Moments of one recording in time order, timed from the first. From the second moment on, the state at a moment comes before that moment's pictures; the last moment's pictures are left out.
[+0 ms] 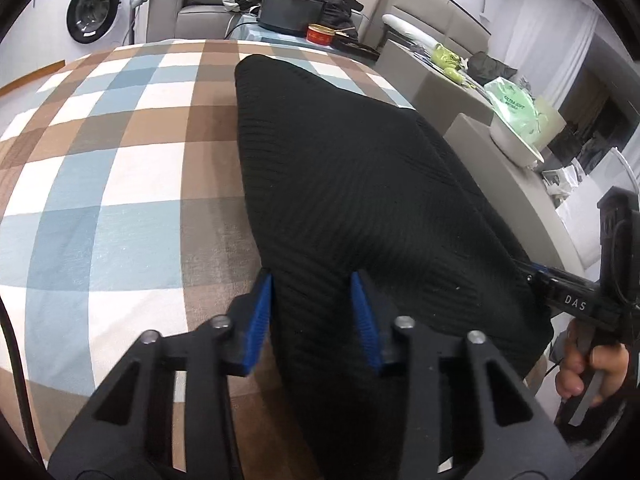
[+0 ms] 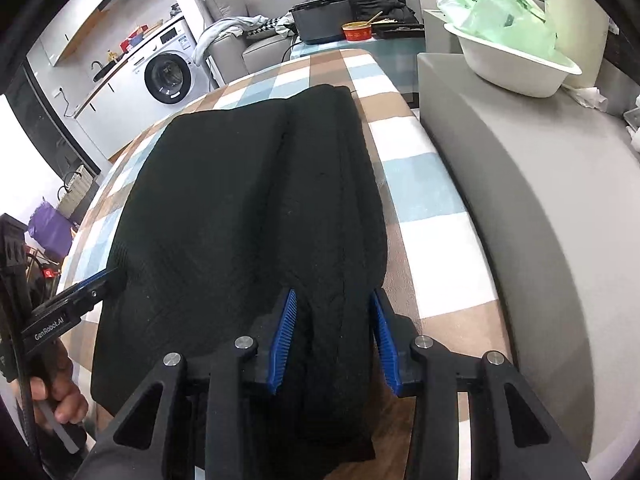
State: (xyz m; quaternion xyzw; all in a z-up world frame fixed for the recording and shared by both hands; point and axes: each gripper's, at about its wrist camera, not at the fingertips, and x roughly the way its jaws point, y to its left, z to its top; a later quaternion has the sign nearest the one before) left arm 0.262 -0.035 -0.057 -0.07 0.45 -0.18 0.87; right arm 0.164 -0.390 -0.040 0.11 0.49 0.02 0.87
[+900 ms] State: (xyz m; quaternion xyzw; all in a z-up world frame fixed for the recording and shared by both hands) left arm 0.280 0.115 -0.045 -0.10 0.42 -0.04 0.90; right arm 0.227 -0.249 -0.046 0.09 0.49 0.13 0.85
